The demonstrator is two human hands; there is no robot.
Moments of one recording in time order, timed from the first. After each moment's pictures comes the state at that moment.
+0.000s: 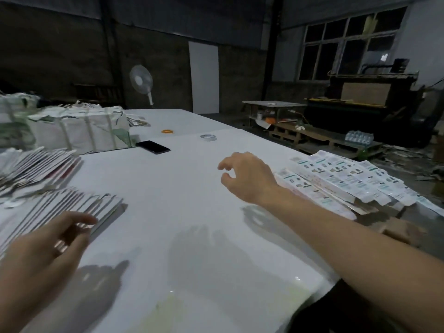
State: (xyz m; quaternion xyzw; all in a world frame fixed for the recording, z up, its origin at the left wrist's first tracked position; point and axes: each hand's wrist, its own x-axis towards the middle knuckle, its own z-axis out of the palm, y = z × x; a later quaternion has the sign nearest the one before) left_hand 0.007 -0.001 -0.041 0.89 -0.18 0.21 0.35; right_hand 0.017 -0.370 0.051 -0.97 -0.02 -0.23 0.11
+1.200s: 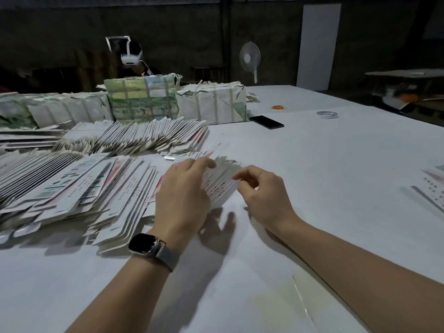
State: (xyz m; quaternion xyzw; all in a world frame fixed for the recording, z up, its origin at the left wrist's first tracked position) left_hand -0.007 -0.004 -0.005 0.91 -0.06 0.34 0.23; right_hand 0.031 -0.162 -0.027 -0.81 -0.15 -0.18 0.54
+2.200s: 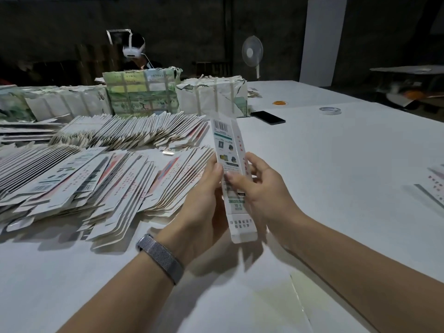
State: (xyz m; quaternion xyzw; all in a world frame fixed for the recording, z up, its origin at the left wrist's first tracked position) left_hand -0.020 -0.044 -0.006 0.55 -0.05 -0.04 0.83; right_hand 0.021 -0.166 -0.022 -0.67 -0.17 -0.01 0.73
